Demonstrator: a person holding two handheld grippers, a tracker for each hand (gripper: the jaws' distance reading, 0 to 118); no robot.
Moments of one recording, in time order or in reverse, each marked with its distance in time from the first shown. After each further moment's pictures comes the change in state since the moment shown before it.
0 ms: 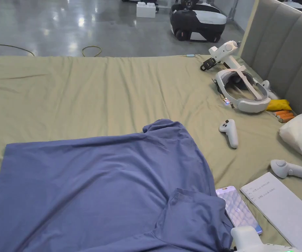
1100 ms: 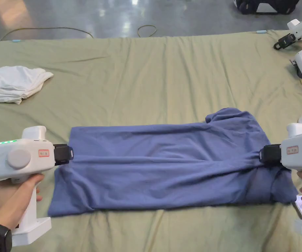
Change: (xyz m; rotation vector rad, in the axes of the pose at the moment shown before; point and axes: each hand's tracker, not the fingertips) left arm -0.012 0.210 -0.031 0.242 0.007 0.136; right arm 0.021 0.238 -0.068 0.126 0.020 -0.143
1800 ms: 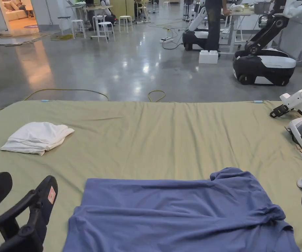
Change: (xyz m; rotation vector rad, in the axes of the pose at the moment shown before) left arm 0.057 -0.146 0.332 0.844 -0.076 -0.197; right arm -0.057 -0.134 0.310 0.843 0.198 0.148
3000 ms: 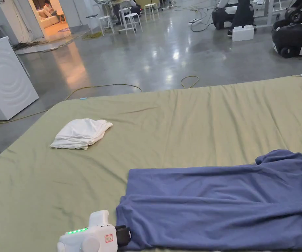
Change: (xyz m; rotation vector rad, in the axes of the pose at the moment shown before) left arm -0.090 -0.241 -0.251 -0.946 0.114 0.295; right arm 0.030 -0.069 0.051 -0.240 -0.150 -0.072
